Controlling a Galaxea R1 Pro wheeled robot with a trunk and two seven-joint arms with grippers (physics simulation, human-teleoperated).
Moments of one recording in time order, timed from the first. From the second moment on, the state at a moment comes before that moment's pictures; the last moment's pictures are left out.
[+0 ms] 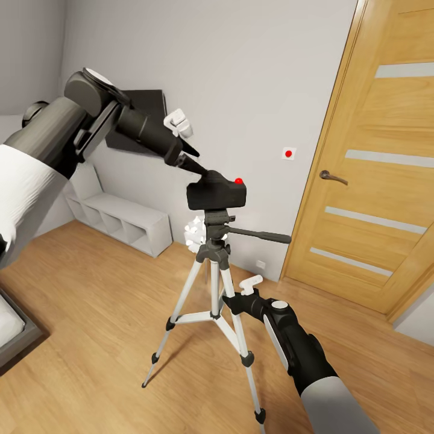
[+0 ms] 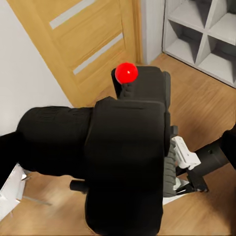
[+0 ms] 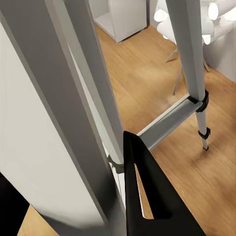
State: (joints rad) left arm -1.79 0.20 -0.72 -0.87 0.14 0.78 -1.31; right arm -0.60 0.13 0.14 -1.02 0.12 0.44 0.37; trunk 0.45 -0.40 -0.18
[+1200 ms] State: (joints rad) left arm -1.75 0.26 -0.67 -0.08 0.64 0.68 -1.25; right arm -0.60 0.13 0.14 -1.02 0.11 0.44 0.37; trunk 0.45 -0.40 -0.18
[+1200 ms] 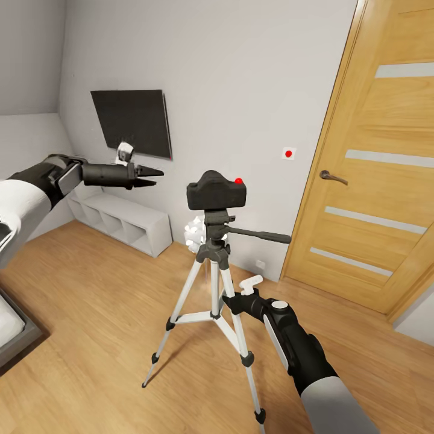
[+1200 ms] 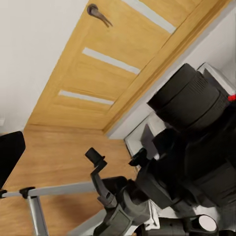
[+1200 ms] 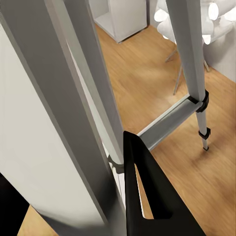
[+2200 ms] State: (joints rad) left arm -1.23 0.38 -0.68 0.00 0.75 0.55 -1.05; right arm -0.60 0.13 0.14 -1.02 0.12 0.44 0.37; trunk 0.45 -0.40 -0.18
